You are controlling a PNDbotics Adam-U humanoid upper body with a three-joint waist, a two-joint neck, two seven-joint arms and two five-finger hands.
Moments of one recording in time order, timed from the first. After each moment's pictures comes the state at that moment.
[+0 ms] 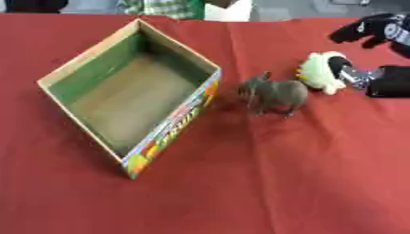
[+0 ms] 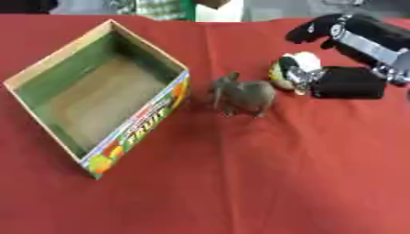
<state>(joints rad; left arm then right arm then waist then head) -0.38 0.59 0.10 -1.98 -0.05 0.03 0.48 -0.64 -1.01 0.30 -1.98 0.23 0.39 0.32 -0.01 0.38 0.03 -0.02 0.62</state>
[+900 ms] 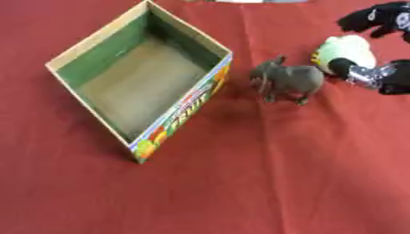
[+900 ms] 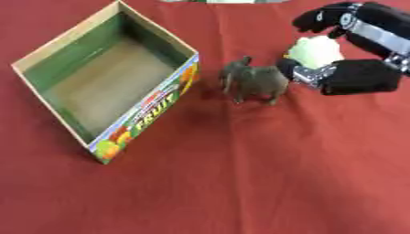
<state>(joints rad) -0.37 0.59 0.10 -1.98 -0.04 0.03 0.48 -0.65 -1.00 0.31 -1.98 0.25 0.36 0.35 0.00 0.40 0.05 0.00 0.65</state>
